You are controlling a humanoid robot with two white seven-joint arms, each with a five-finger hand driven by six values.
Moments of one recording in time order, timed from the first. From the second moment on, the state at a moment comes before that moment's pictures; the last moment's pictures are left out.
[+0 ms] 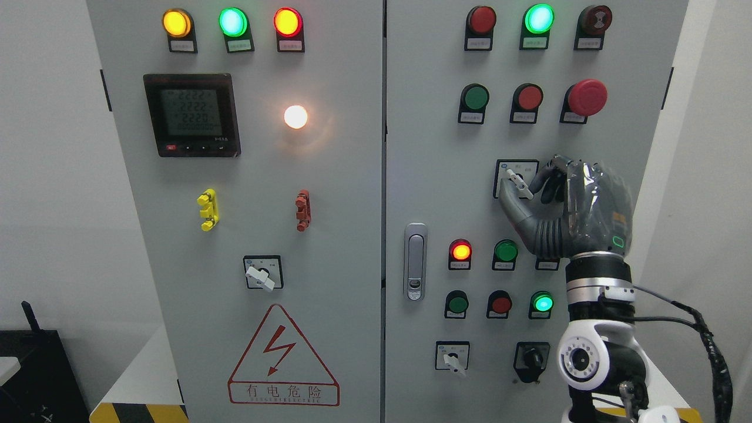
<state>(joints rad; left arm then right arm) 0.06 -0.08 0.00 0.00 0.04 -0.09 0.09 -0.72 0.08 0.00 -1.77 1.06 0.24 0.05</state>
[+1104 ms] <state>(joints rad) 0.06 -0.08 0.00 0.00 0.04 -0.09 0.10 -0.73 0.09 0.00 -1.76 1.06 0.25 0.06</state>
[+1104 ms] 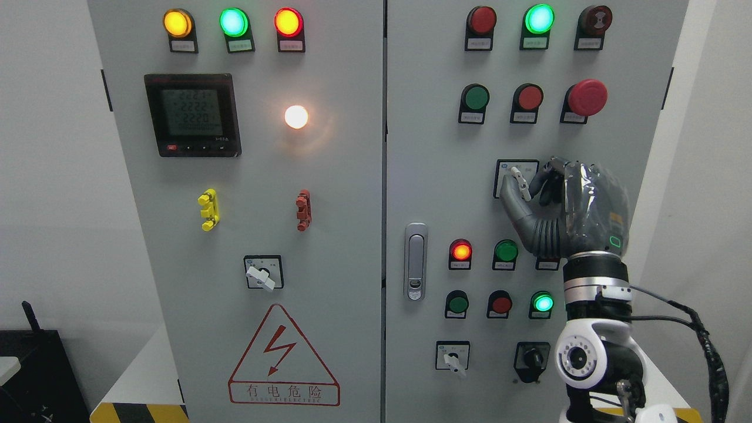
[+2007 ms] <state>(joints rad) 0.06 -0.08 0.00 0.00 0.04 -0.09 0.09 -0.72 0.09 0.00 -1.76 1.06 0.25 0.05</state>
